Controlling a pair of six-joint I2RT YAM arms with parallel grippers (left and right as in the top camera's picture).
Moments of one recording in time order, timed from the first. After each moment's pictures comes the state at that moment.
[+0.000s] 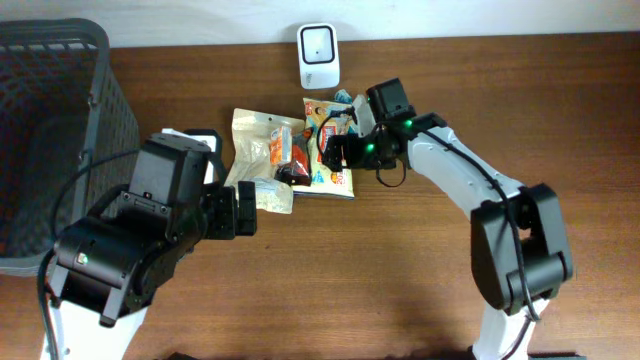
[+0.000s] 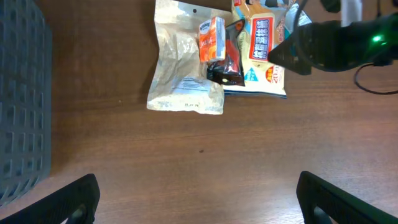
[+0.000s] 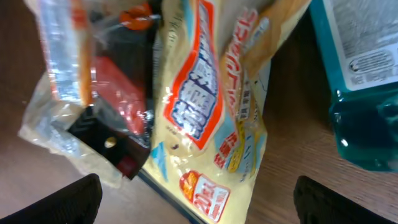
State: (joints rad) left arm -0.38 1.17 1.54 -1.33 -0.11 -0.30; right arm 0.35 2.00 1.44 -0.56 -0.40 0.27
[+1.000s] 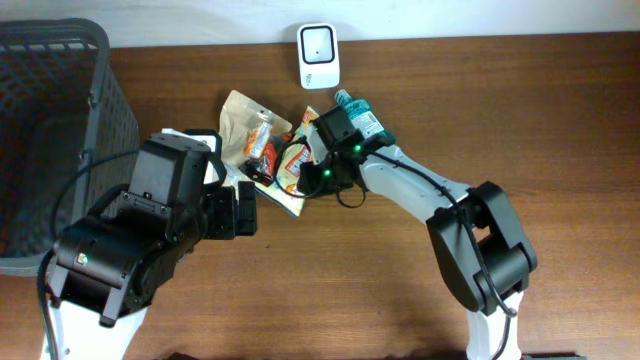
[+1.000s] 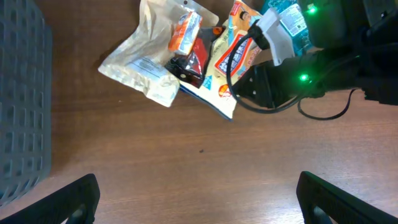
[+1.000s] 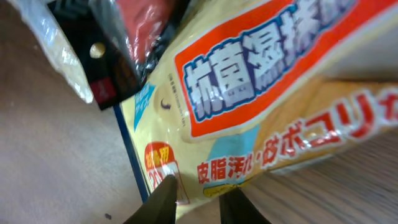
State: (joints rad) left arm -0.38 1.17 1.54 -1.33 -0.10 -0.30; right arm 0.55 2.08 1.44 -0.50 -0.40 0.31
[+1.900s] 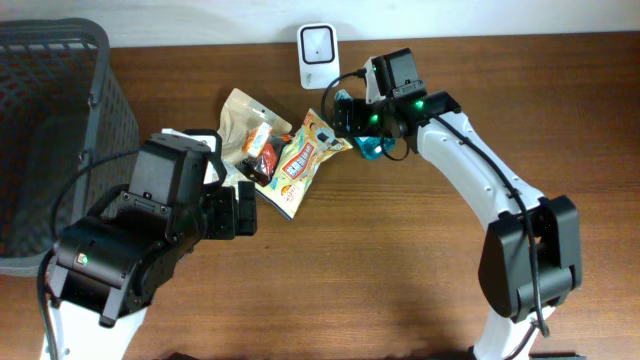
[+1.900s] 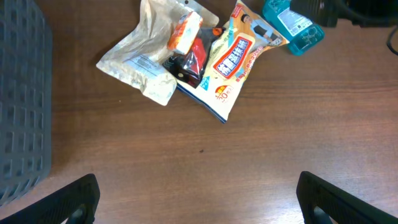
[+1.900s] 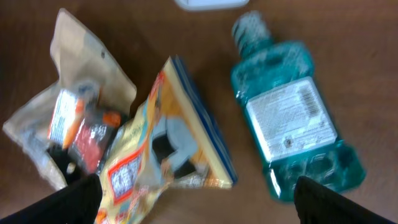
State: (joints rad) left arm -0.38 1.17 1.54 -1.33 -0.11 -0.30; right arm 0.33 1.95 1.59 -0.57 -0.21 0.31
